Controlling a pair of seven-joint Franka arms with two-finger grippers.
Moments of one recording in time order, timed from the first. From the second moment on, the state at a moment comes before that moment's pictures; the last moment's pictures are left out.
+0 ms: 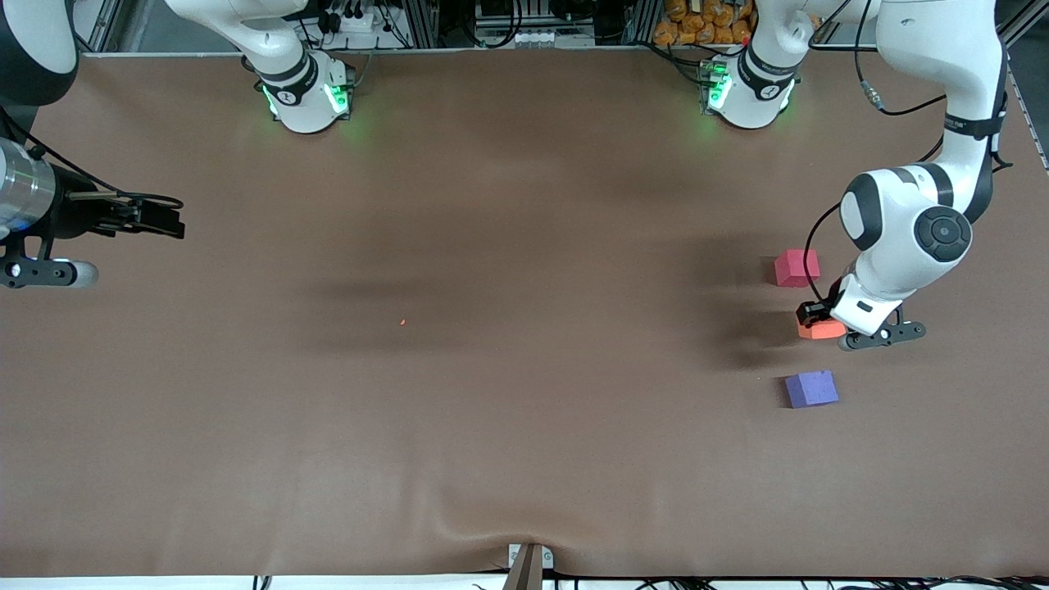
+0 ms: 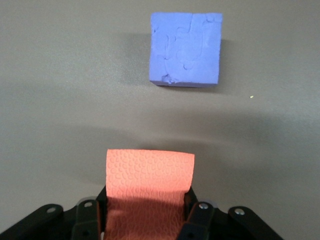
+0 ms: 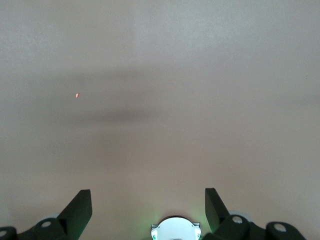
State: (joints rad) left arm -0.45 0.33 0.46 -2.17 -0.13 2.51 -0.06; right arm 0.09 0.19 -0.05 -1.36 0.04 1.32 0.09
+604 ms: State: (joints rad) left arm -0.43 0.42 0.41 -2.17 -0.24 2.60 0.03; right arm 0.09 0.19 -0.05 -1.36 0.04 1.32 0.09
